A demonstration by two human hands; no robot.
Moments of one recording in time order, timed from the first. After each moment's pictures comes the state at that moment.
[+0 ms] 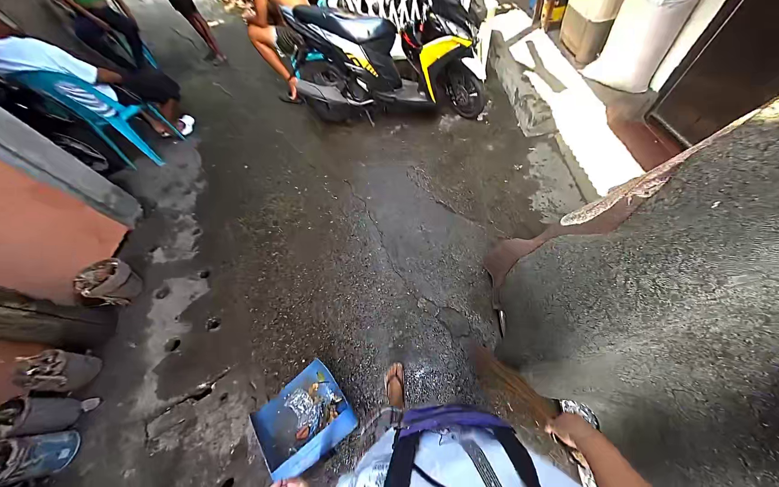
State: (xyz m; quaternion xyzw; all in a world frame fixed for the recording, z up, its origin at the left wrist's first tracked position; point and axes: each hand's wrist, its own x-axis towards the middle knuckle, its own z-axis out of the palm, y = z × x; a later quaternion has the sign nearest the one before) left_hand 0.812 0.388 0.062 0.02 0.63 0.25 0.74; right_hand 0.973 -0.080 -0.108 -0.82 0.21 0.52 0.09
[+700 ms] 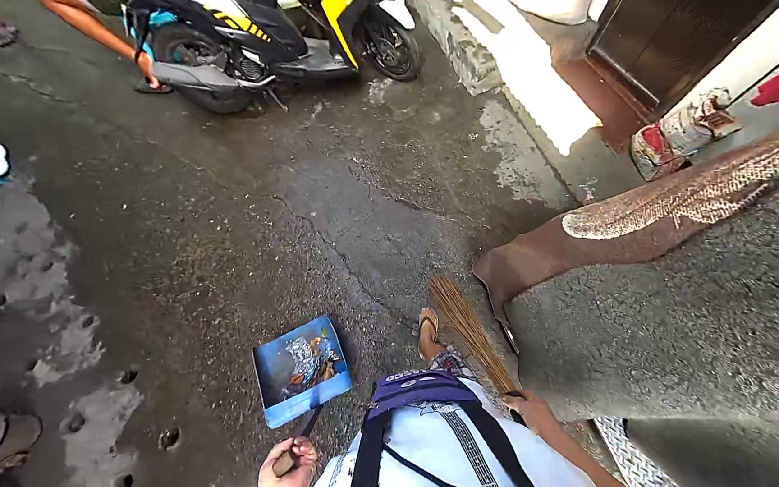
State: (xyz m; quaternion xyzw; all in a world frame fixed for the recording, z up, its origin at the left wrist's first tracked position) left_hand 1.155 0.606 -0.088 0.12 0.52 0.04 0.84; right_hand 1.169 0.098 -0.141 -0.74 0.38 0.36 0.43
